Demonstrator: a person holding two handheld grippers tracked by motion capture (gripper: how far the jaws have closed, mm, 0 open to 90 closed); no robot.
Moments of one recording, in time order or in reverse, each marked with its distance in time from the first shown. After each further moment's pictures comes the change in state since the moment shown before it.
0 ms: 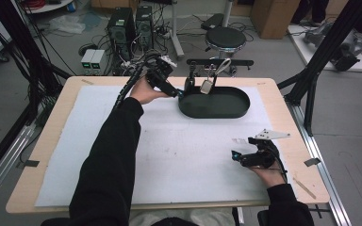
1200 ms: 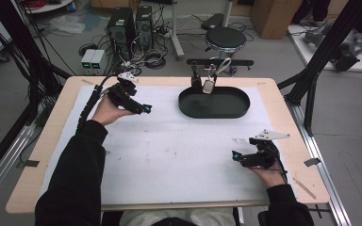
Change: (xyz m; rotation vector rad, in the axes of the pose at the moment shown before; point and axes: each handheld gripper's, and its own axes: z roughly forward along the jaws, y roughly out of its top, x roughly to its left) left arm 0.010 -0.096 -0.071 -0.035 0.014 -0.087; right arm -0.001 -0.002 0.001 0.018 -0.027 0.004
